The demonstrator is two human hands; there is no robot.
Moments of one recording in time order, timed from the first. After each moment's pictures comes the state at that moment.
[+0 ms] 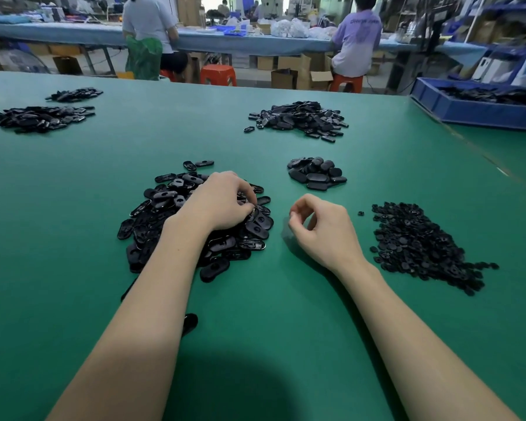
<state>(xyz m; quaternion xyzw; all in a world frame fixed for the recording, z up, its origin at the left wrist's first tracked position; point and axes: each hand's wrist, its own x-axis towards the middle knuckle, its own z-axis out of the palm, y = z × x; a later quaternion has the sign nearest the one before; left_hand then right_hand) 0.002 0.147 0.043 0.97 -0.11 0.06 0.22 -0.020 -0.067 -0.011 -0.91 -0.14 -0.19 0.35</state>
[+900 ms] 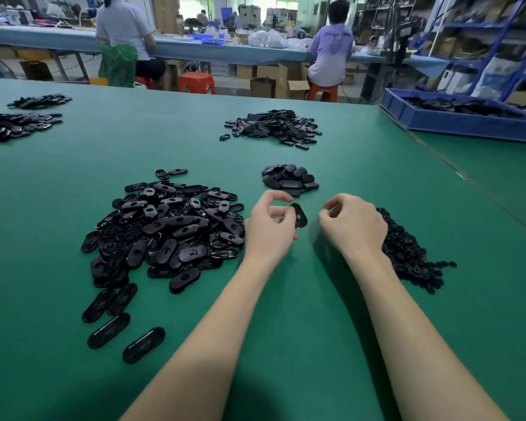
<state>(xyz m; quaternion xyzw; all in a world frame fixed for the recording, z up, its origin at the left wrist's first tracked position) -0.025 0.015 0.005 0.74 0.01 0.10 0.67 -0.009 -0.129 0.015 -0.95 0.14 -0.18 0.22</state>
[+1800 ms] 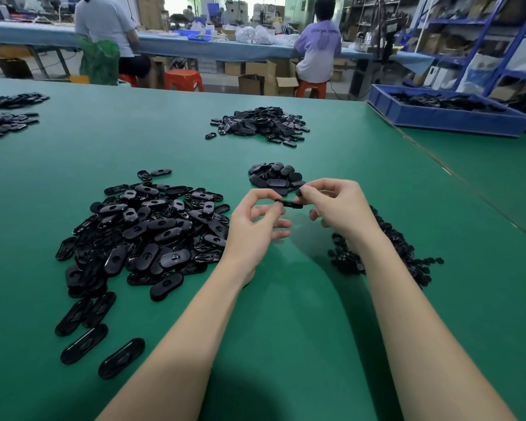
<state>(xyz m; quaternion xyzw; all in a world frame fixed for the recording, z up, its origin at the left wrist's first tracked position) -0.025 0.019 0.001 0.62 -0.03 0.03 0.78 -0.019 -0.133 0.048 -0.82 0.03 -0.09 0.56</state>
